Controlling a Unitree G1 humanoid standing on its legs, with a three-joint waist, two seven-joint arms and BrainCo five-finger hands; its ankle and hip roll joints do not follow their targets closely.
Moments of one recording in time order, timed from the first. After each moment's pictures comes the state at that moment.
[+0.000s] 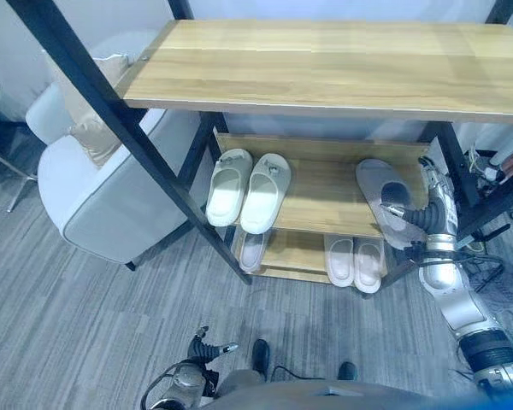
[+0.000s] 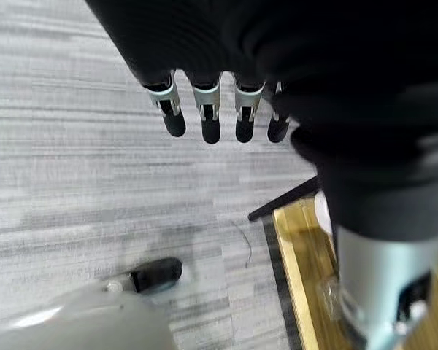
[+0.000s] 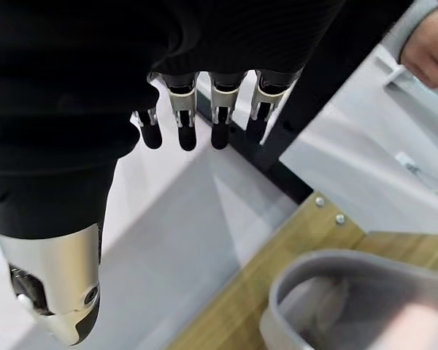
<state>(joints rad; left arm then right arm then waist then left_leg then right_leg) -0.01 0.18 -0.19 1.22 -0.01 -0.20 0.22 -0.12 -0.46 0.09 0.24 -0.33 -0.22 -0.54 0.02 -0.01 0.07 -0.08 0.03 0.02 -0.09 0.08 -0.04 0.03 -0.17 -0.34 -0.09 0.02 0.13</state>
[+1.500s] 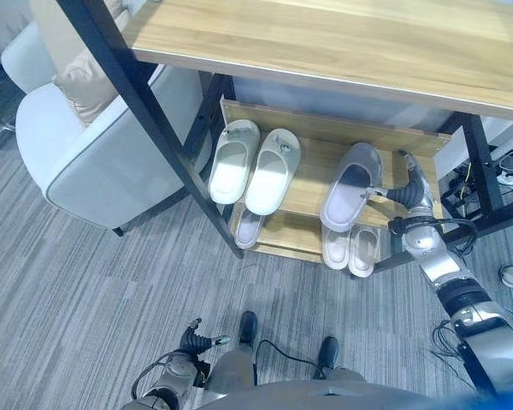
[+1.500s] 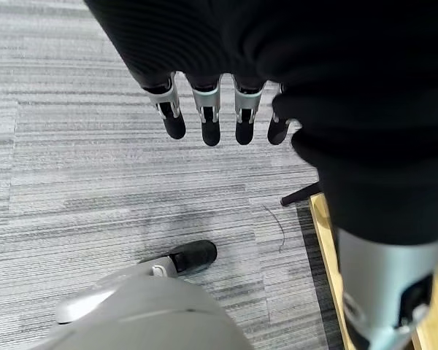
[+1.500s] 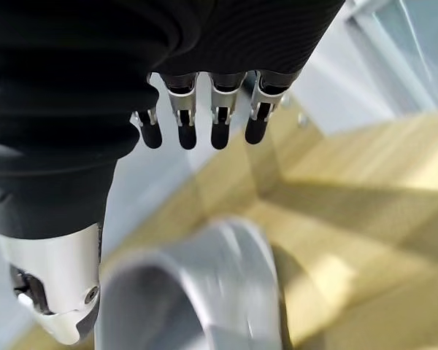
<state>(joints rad) -0.06 0.22 -0.24 1.24 -0.03 -0.18 0.21 -0.48 -0.47 0.29 0.65 -0.13 -0.15 -0.44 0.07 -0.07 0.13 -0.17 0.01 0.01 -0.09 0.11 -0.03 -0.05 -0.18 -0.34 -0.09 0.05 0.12</state>
